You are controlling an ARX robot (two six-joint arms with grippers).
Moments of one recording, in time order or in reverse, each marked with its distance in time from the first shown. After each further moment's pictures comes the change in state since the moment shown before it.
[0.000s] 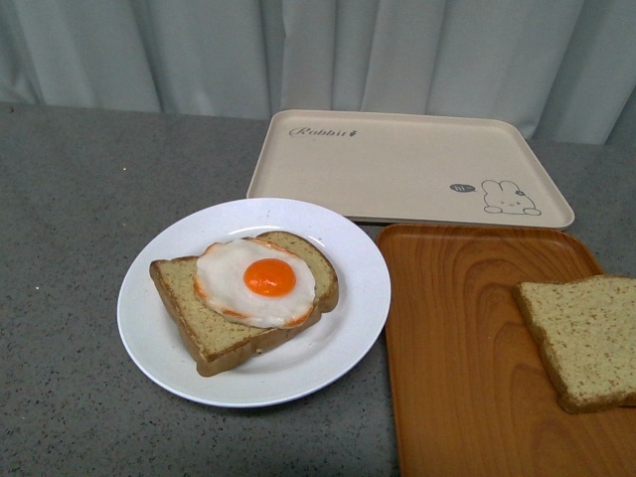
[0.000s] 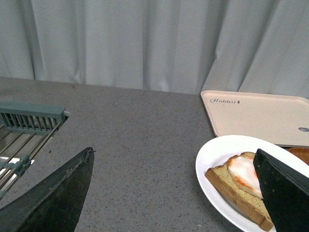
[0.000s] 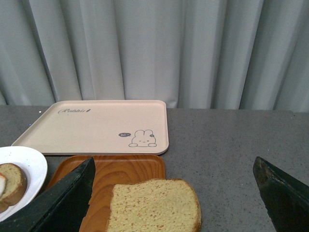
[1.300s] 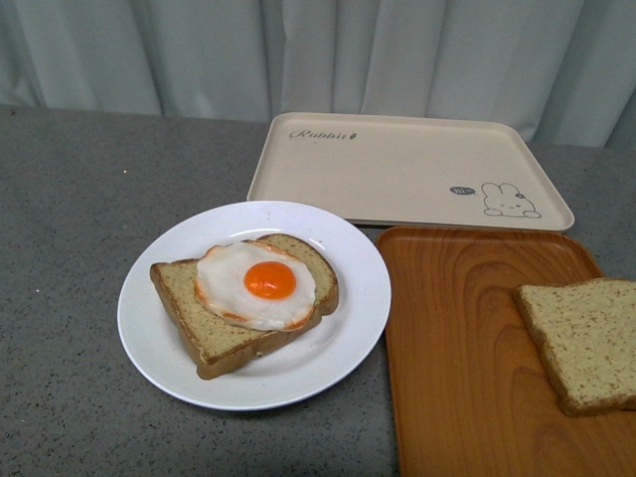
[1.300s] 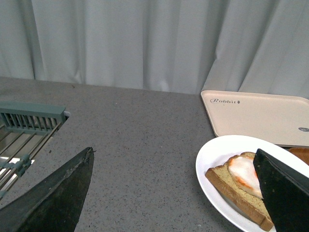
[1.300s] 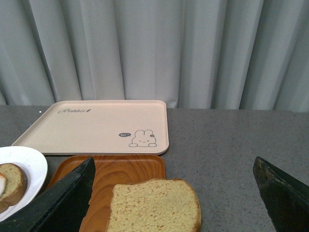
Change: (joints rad) left arm 0.000 0.000 0.000 0.000 0.000 0.000; right arm 0.000 0.000 0.000 0.000 0.000 0.000
